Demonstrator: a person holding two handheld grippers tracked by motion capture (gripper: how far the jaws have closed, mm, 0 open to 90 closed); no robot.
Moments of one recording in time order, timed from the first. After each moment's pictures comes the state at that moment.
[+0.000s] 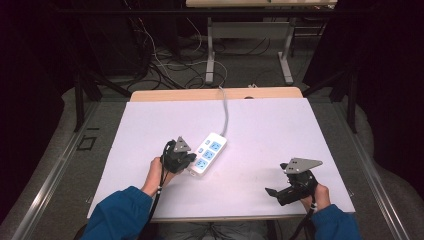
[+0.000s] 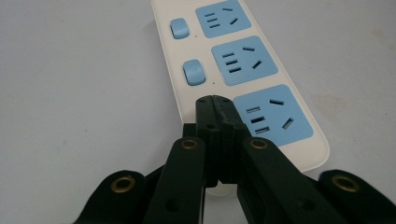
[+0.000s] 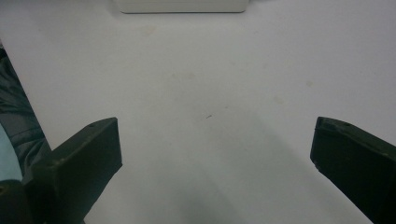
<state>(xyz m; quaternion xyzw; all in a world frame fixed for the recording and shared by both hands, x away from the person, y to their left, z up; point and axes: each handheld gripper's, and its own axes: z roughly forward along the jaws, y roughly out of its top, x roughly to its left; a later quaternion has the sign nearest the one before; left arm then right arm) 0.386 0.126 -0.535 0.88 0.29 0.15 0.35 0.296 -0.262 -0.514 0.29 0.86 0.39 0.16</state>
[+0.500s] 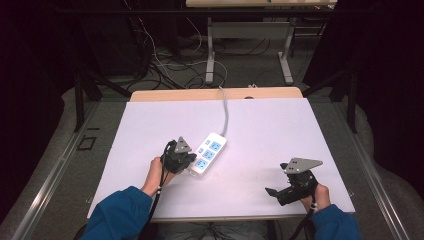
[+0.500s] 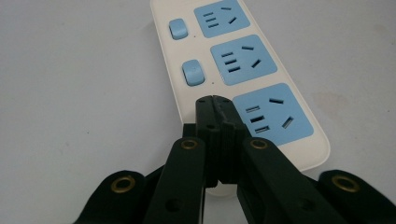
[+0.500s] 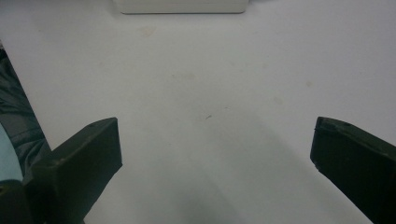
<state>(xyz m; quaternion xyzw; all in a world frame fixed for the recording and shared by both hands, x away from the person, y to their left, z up) 0.385 0.125 -0.534 0.88 0.29 0.16 0.34 0.296 -0.261 -0.514 0.30 0.85 0.40 0.16</state>
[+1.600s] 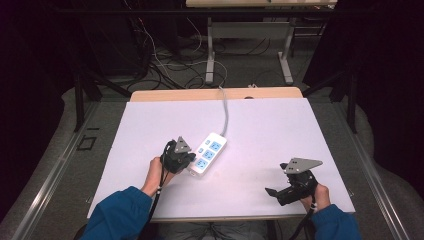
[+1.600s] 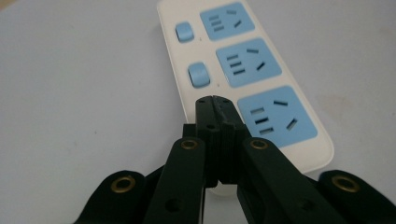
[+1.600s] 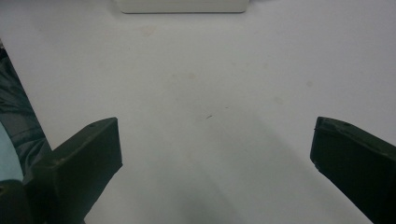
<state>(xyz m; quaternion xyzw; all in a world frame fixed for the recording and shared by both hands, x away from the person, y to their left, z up) 0.384 0.126 -0.531 0.88 0.29 0.17 0.35 0.296 -0.261 -0.514 0.29 0.85 0.39 0.17</state>
